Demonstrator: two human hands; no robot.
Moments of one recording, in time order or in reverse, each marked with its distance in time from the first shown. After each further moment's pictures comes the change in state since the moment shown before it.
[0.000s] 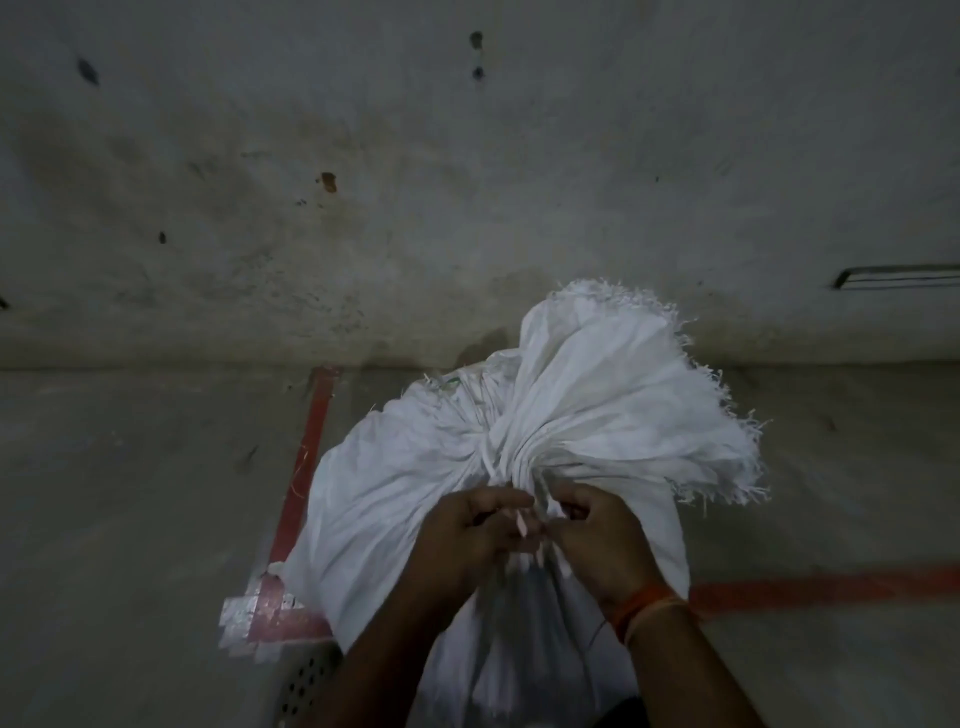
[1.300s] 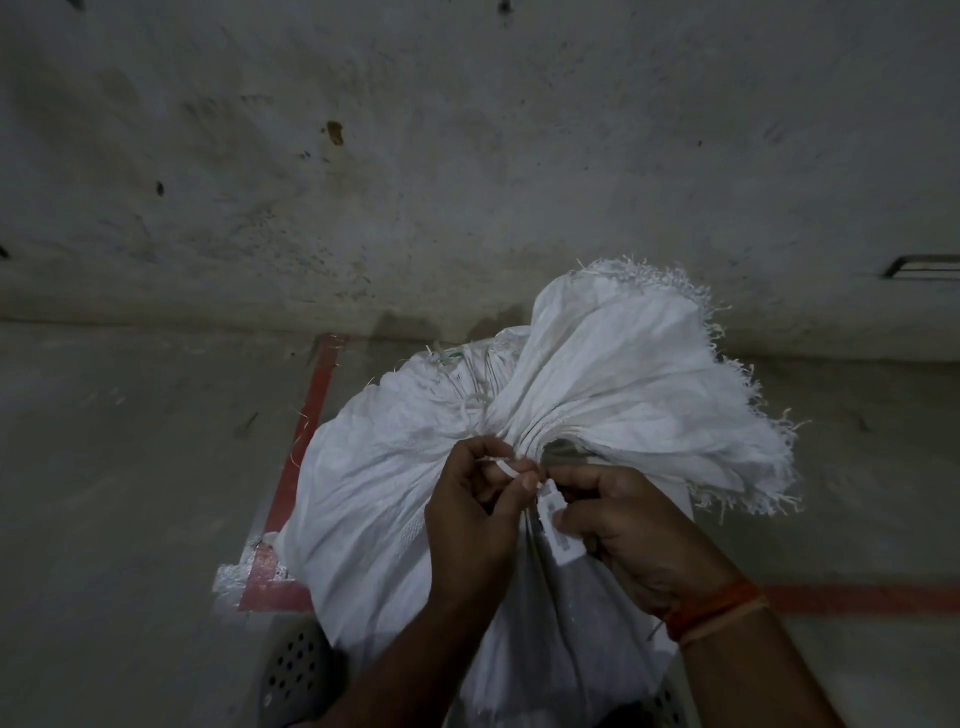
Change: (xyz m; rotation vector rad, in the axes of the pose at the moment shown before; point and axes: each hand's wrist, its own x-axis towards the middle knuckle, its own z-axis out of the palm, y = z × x) left_hand 0.032 -0.023 0.032 -0.193 0.355 0.331; right_hand 0.019 -0.021 -0.025 0.496 -0.469 0.124
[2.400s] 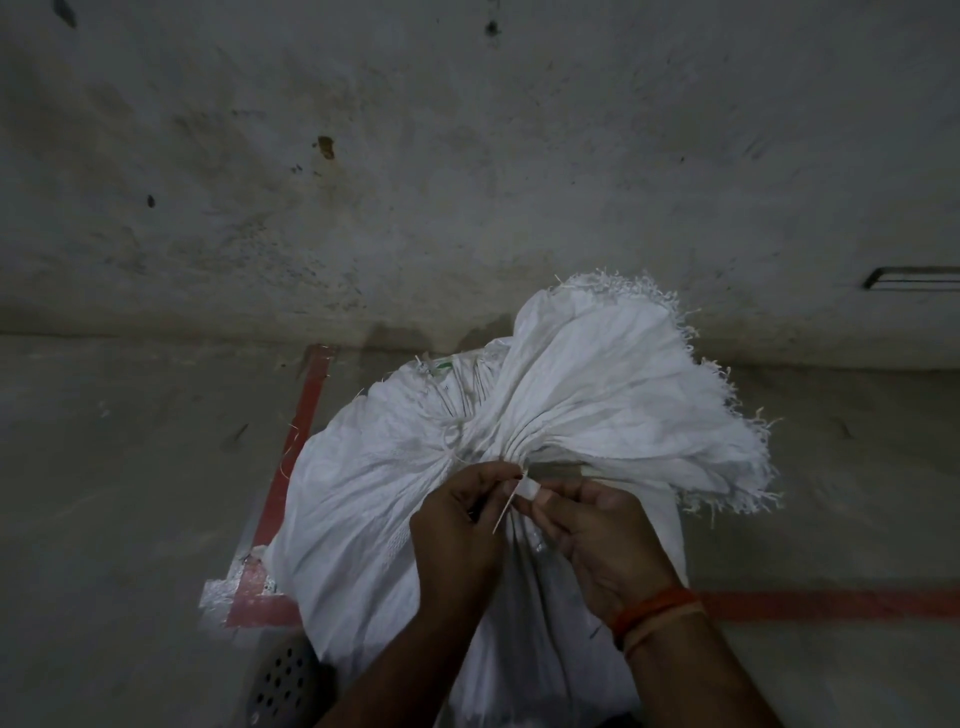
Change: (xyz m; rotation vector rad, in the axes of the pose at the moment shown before) left_hand 0.003 -0.005 -0.004 0.324 0.014 0.052; right_hand 0.010 0.015 0.016 0.211 0.385 -0.023
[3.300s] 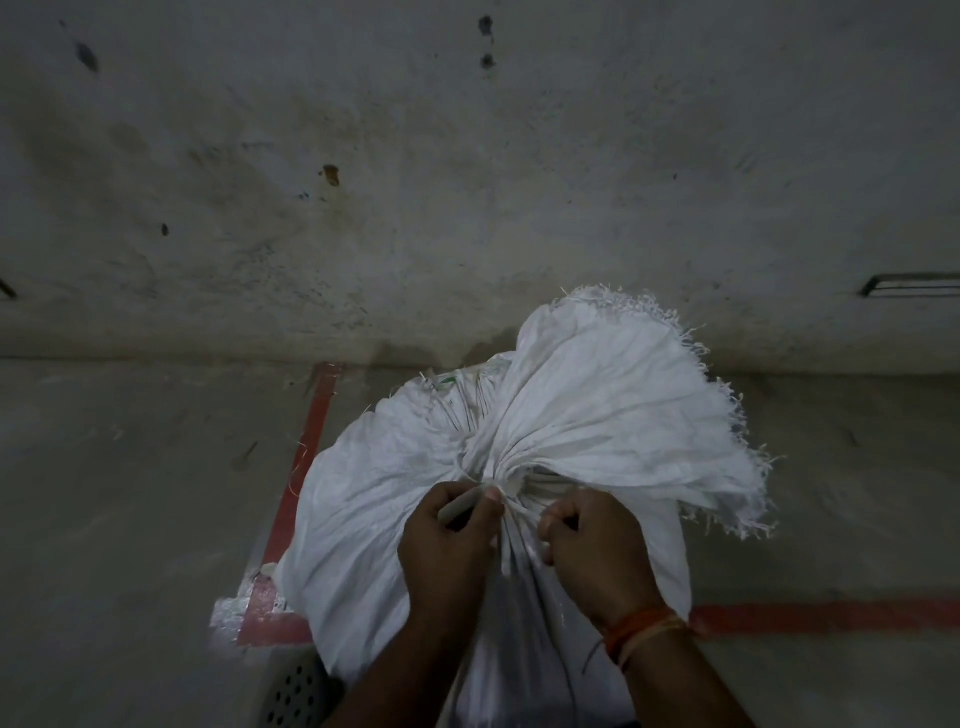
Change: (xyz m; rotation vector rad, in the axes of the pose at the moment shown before) left_hand 0.001 -0.002 -0.011 -0.103 0.105 -0.162; right_hand -0.006 -0.002 -0.002 -0.922 0.154 -0.302
